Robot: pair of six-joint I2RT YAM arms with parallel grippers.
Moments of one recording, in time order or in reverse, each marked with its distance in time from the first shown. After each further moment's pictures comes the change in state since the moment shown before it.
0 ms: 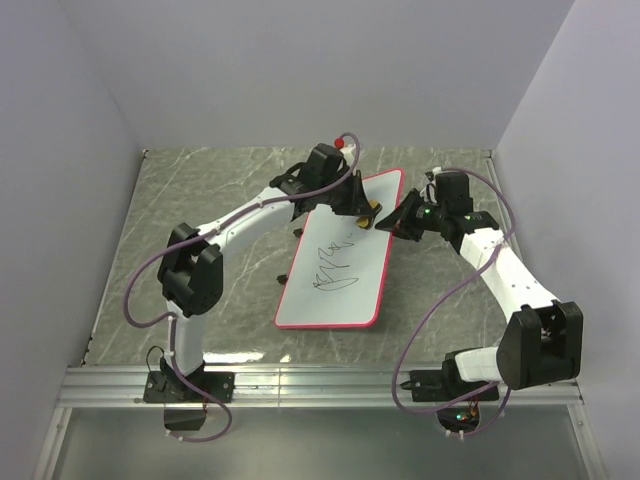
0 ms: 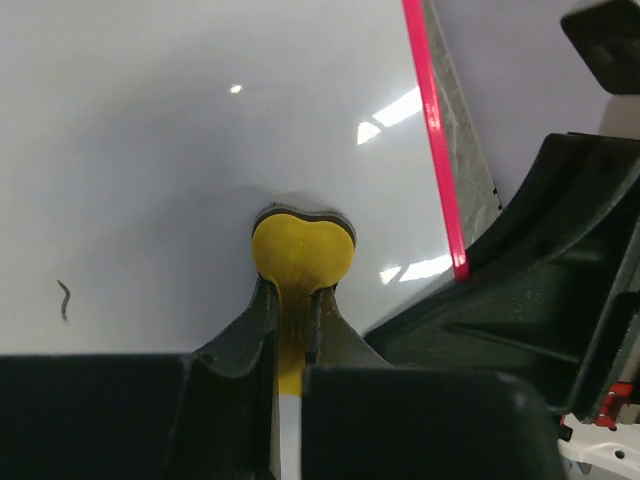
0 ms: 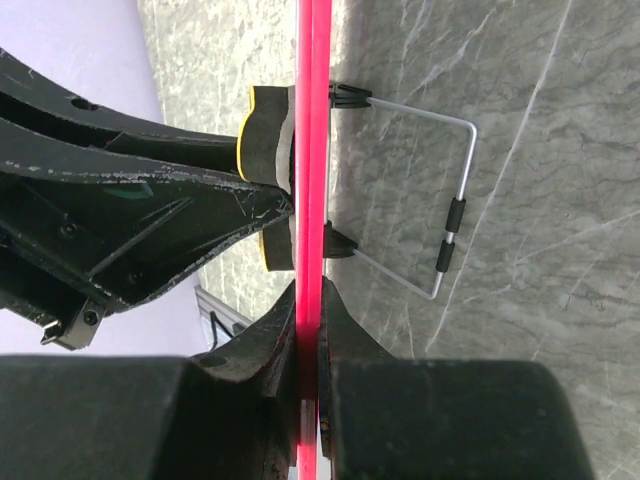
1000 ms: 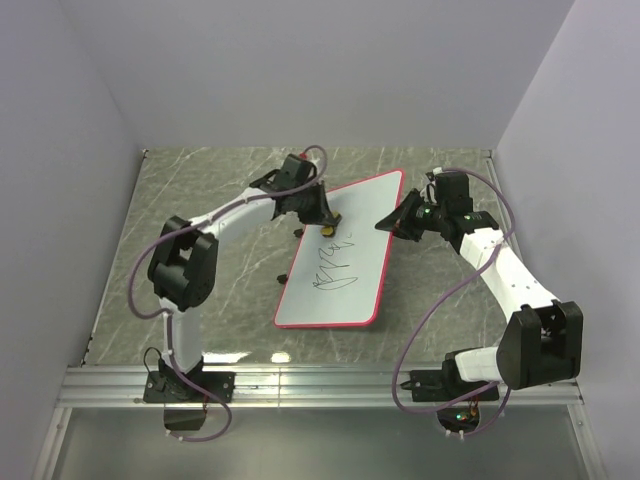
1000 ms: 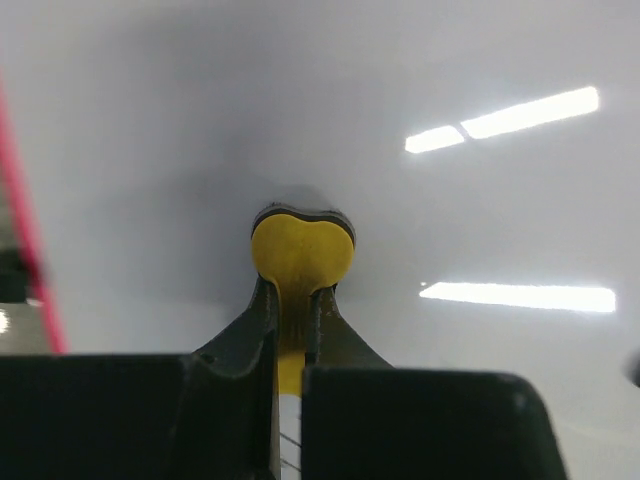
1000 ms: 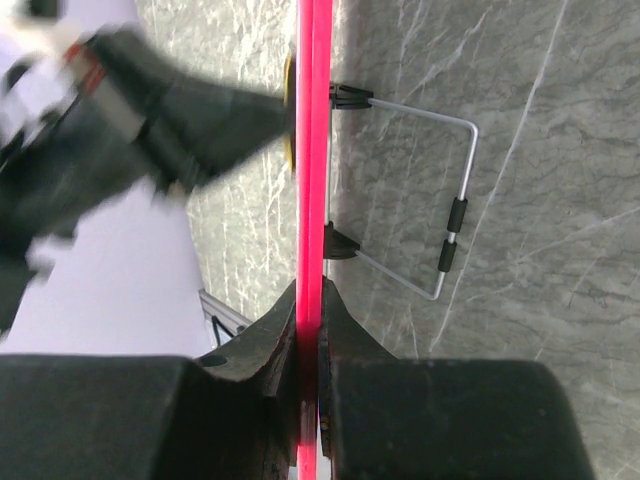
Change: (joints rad) left arm 0.169 0.019 -0.177 -0.047 -0.048 0.001; right arm 0.002 0.002 0.002 -0.001 0.010 0.018
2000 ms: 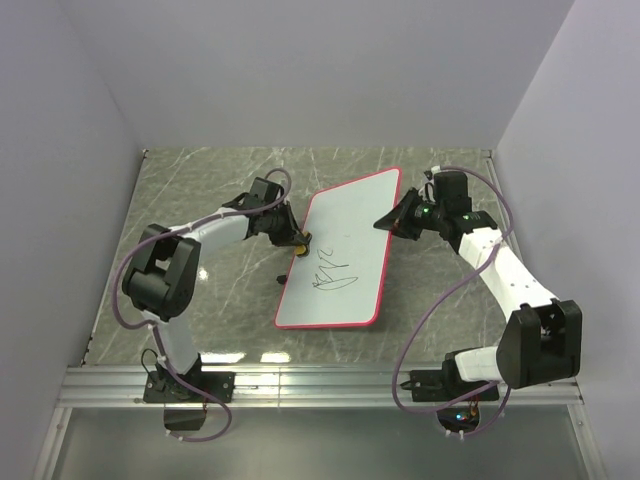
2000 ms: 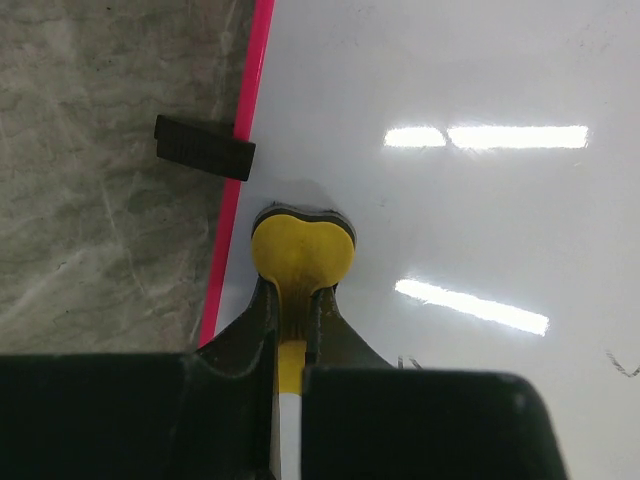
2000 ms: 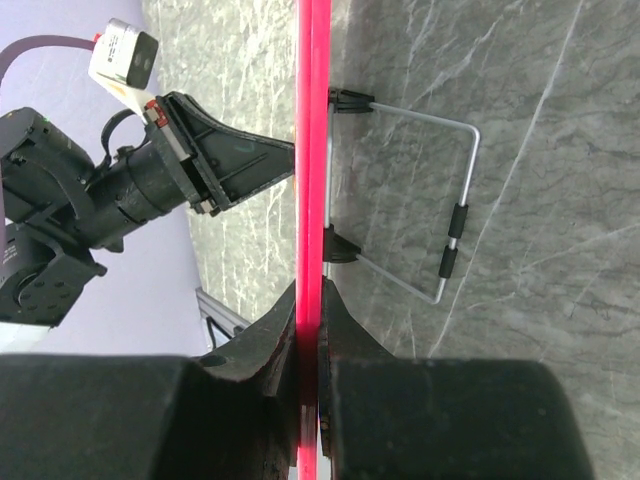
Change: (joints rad) left arm 0.093 -0.169 -0.371 0.129 0.013 -0.136; right arm 0.008 0.007 -0.001 0.024 -0.002 -0.010
